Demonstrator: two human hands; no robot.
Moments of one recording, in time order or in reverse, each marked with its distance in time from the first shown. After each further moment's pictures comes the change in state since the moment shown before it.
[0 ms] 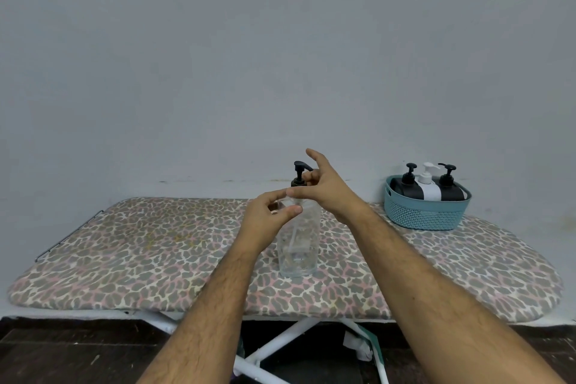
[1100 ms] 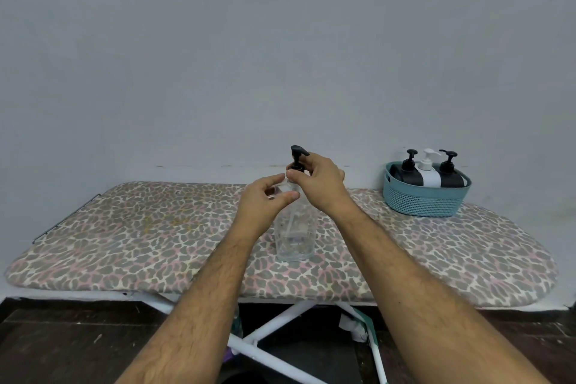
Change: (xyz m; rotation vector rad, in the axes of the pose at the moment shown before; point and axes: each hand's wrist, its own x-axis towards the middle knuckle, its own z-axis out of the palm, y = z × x) left_hand -0.001 -0.005 0.002 0.030 0.034 0.006; right_hand -0.004 0.014 0.021 -0.394 0.286 -0.087
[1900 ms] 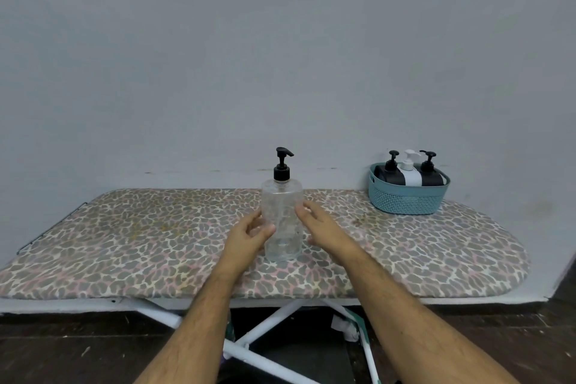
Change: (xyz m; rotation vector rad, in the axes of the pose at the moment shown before) left_hand -0.042 -0.045 0.007 -0.182 -0.096 -0.204; right_hand -0.063 0.053 -0.010 0.280 -0.292 0.319
